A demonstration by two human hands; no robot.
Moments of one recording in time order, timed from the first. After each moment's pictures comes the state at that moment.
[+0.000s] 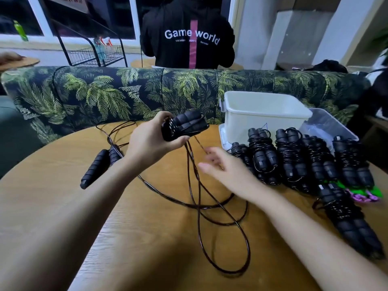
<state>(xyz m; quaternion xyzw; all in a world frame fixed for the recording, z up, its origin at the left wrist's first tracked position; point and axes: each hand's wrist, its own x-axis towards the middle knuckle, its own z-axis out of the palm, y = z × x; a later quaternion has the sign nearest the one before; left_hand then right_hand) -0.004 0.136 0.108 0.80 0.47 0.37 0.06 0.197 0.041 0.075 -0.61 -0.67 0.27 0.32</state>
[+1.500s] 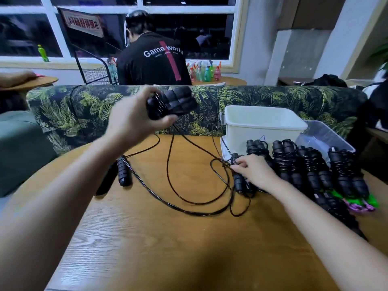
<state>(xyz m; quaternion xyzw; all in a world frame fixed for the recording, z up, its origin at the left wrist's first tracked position) -0.026 0.113 0.198 0.78 0.49 0.38 -0.03 0.273 0.066 0.072 -0.72 -0.62 0.15 0.25</state>
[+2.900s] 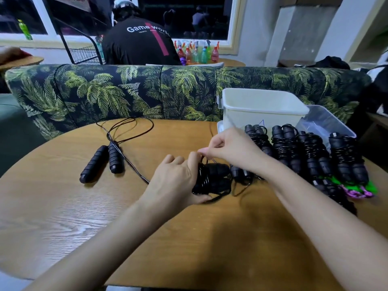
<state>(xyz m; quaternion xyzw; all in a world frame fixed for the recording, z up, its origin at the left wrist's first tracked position) 0.031 0.043 0.076 0.89 0.35 0.23 -0.17 0.213 0.049 0.126 -0.62 -0.71 0.17 0.27</state>
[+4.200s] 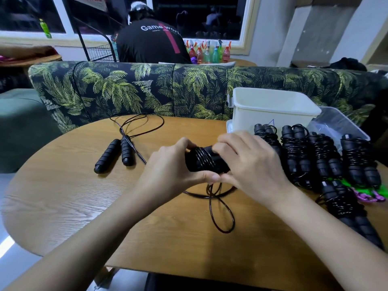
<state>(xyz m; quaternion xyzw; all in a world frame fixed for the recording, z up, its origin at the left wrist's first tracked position) 0.007 0.024 0.111 0.82 0.48 0.29 0.12 0.205 -0.006 0.106 -0.39 -0.80 -0.38 0.26</state>
